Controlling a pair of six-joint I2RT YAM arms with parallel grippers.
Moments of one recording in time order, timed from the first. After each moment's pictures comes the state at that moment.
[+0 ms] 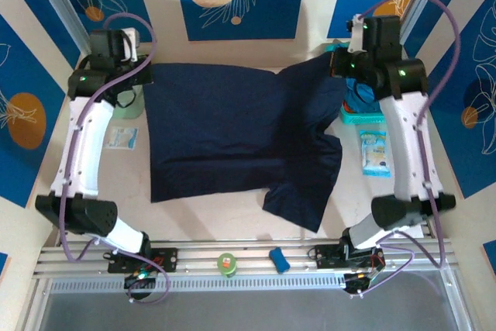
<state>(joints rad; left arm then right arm) -0.10 1.51 1.89 -0.97 0.00 -0.18 0.16 1.49 2.04 -1.12 -0.03 0.18</state>
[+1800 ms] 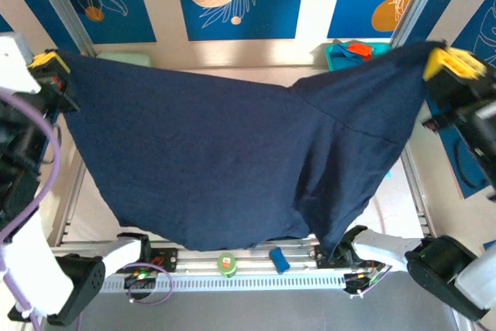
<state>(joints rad) -0.10 1.16 2.23 -1.08 -0.15 -0.06 0.59 1.14 2.45 -1.07 0.25 -0.18</state>
